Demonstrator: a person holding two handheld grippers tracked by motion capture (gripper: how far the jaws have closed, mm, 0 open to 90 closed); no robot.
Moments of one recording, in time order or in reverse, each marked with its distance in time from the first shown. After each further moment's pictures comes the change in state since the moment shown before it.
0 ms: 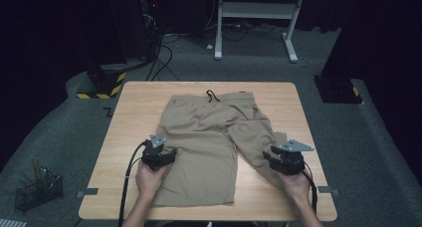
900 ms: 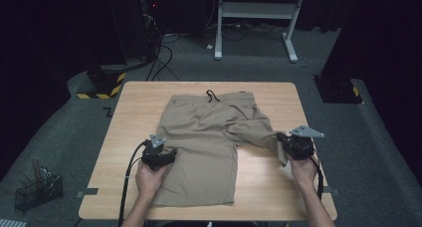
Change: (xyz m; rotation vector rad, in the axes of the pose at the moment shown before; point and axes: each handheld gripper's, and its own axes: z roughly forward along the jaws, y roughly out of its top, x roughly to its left) left arm 0.000 0.000 0.000 0.000 -0.001 -0.001; right arm -0.052 0.026 0.006 -0.058 -0.147 0.033
